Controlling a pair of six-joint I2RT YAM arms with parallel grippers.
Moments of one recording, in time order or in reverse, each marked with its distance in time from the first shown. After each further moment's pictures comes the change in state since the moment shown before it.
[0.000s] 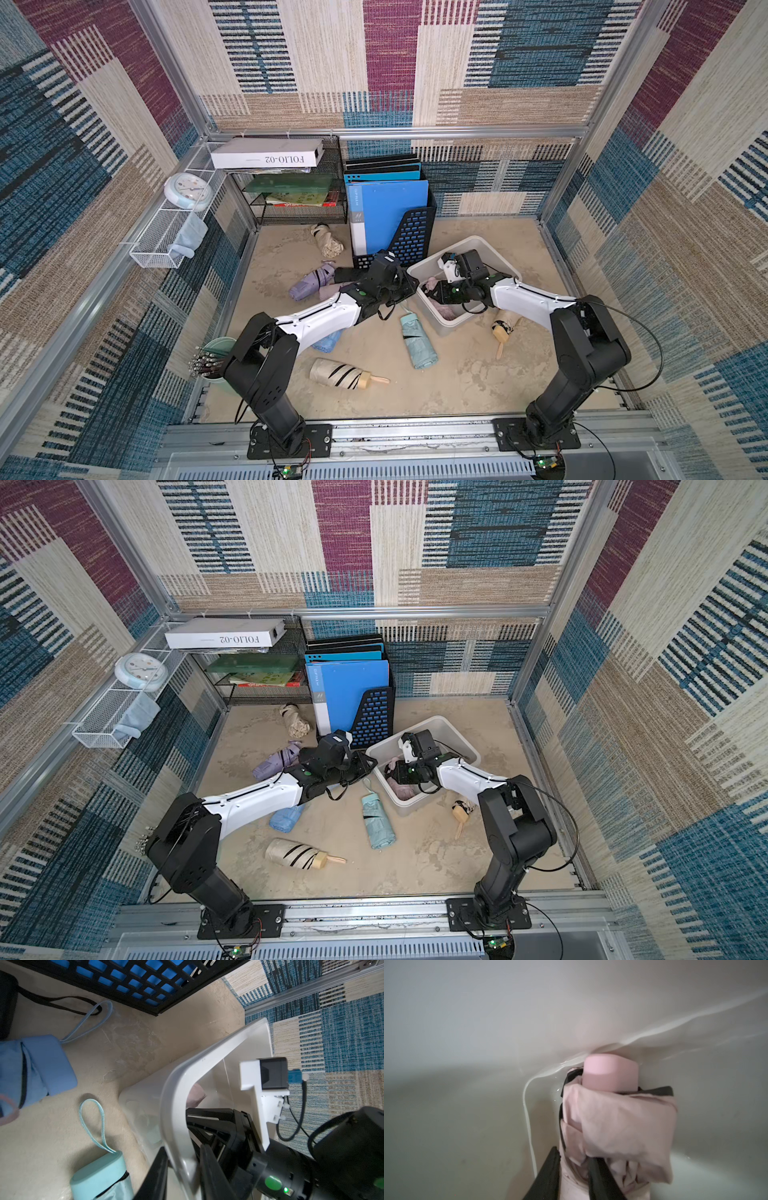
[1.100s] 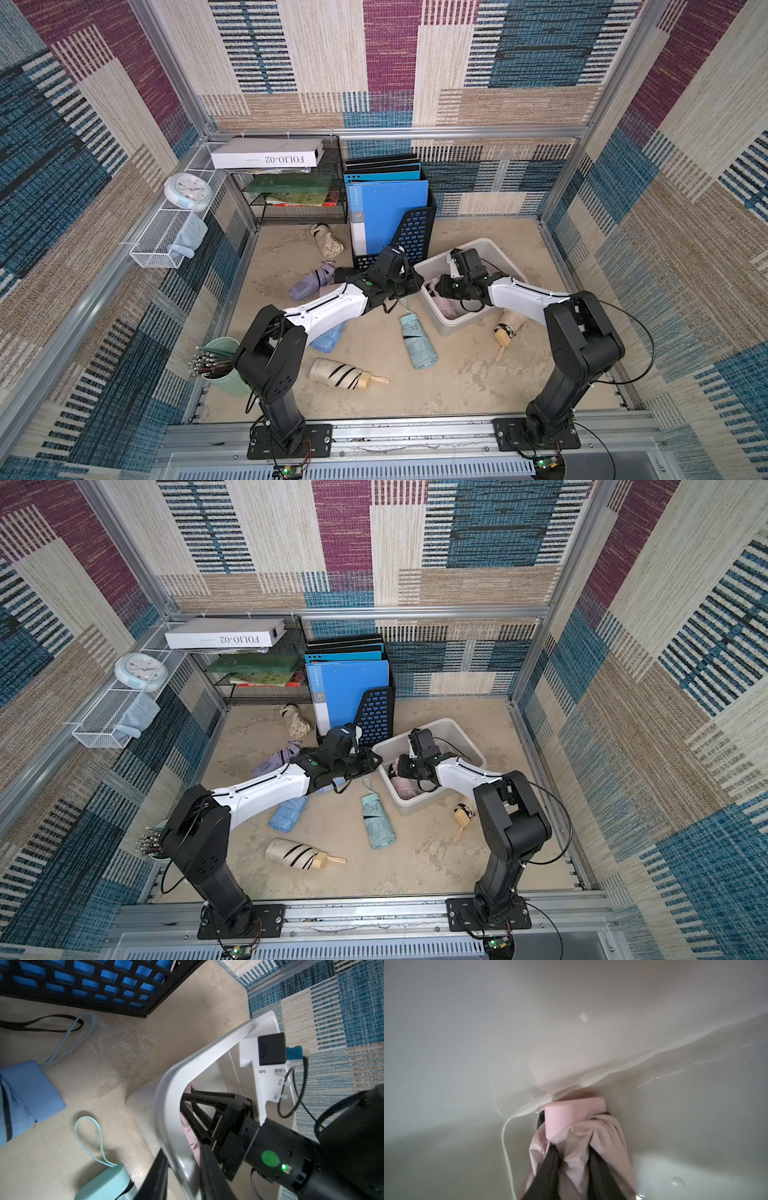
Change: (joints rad) left arm 0.001 0.079 0.129 -0.101 0.033 0.150; right arm -0.005 0.042 -0.011 0.087 0.142 0.146
